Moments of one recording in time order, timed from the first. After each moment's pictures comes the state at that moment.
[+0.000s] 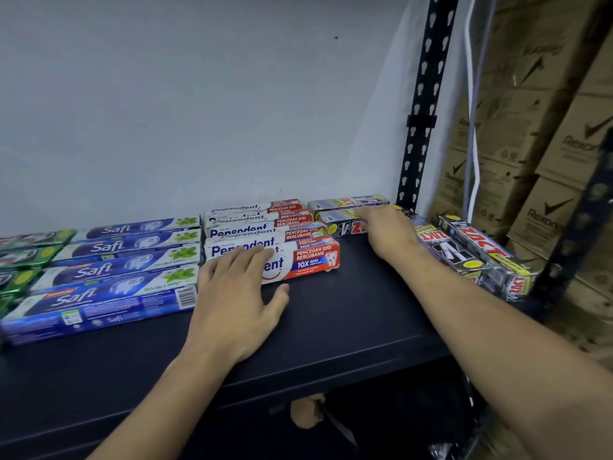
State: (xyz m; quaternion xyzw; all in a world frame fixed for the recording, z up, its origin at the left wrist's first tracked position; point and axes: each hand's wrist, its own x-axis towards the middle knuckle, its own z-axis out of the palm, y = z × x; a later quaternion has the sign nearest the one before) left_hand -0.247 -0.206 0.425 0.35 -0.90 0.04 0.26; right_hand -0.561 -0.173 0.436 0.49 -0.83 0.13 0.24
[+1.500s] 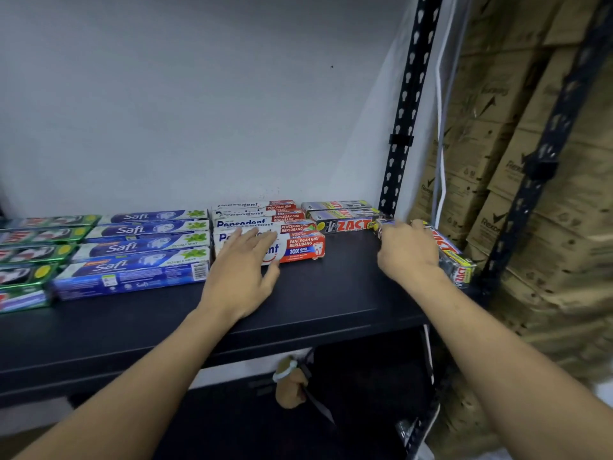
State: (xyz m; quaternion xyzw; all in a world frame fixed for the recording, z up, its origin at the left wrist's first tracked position) left_hand -0.243 -0.190 0.438 0.29 -0.90 -0.02 0.31; right_hand -0.491 -0.060 0.461 0.37 -0.90 0.01 0.24
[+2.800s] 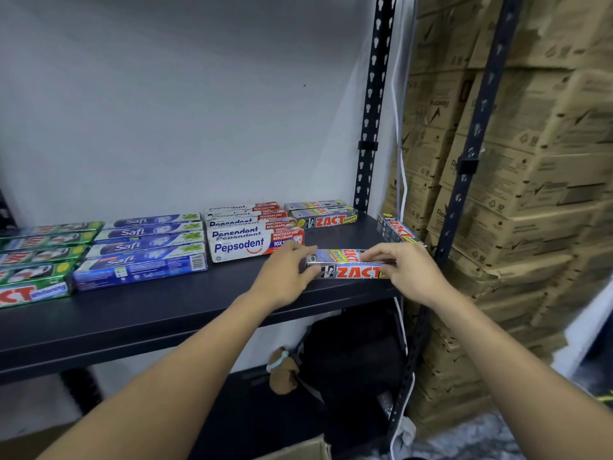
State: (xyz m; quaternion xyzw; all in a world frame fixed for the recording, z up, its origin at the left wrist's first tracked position) left_hand -0.283 -0.121 0.437 0.22 -0.92 -0.19 0.24; right_hand -0.469 0.058 0.447 0.52 -0.78 0.34 0.05
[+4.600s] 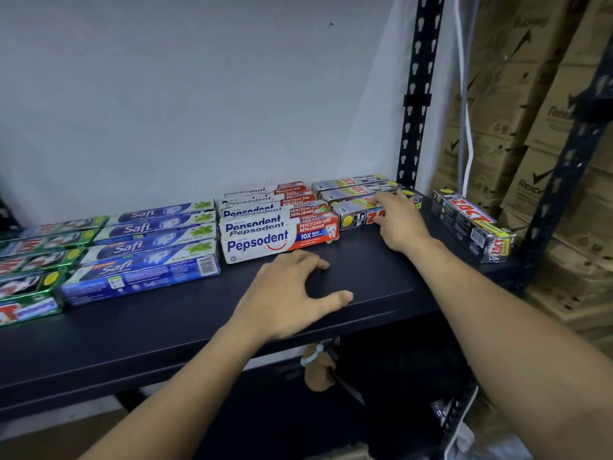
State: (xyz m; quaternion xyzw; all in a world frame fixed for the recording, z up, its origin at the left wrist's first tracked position) left_hand -0.257 -0.152 0.426 0.25 -0.95 -0.13 0.16; right_hand -0.532 -0.116 0.427 0.47 -0.83 0.30 0.12
